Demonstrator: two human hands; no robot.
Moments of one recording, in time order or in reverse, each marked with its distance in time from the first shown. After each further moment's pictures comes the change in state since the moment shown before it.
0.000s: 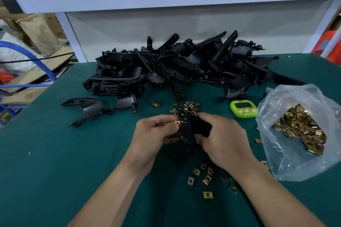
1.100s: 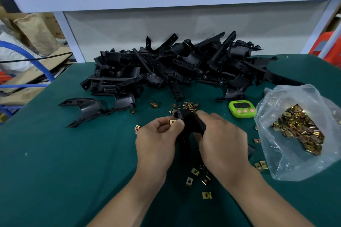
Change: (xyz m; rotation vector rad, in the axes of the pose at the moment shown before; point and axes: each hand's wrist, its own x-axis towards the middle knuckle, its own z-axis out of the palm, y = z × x) left_hand -0.014 -0.013 0.029 0.134 0.332 0.080; right_hand -0.009 -0.032 -0.009 -0.227 0.046 0.052
